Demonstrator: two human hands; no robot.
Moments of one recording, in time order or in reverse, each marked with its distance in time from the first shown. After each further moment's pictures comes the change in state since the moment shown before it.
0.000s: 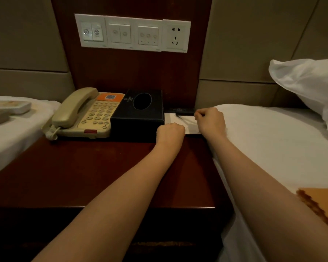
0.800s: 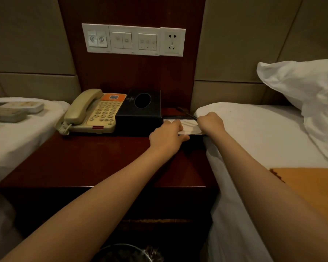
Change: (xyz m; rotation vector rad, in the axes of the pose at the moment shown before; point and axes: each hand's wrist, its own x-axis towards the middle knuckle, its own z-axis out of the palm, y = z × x) left_hand -0.055 -0.002 -0.038 -0.612 -0.067 -0.168; right_hand -0.040 -0.020 -0.048 0.063 -0.201 0.307
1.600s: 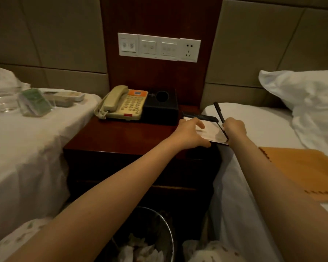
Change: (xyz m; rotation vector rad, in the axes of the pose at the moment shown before) left_hand -0.089 0.020 -0.051 -0.402 -0.234 0.017; right_hand -0.100 0.003 -0.043 0.283 0.050 0.225
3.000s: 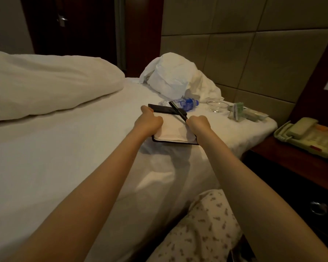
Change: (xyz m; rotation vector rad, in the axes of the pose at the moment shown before) left_hand -0.411 -0.163 -0.243 -0.038 1.074 -0.837; right_hand -0.433 -0.076 0.263 -0.091 -1.079 -0.525
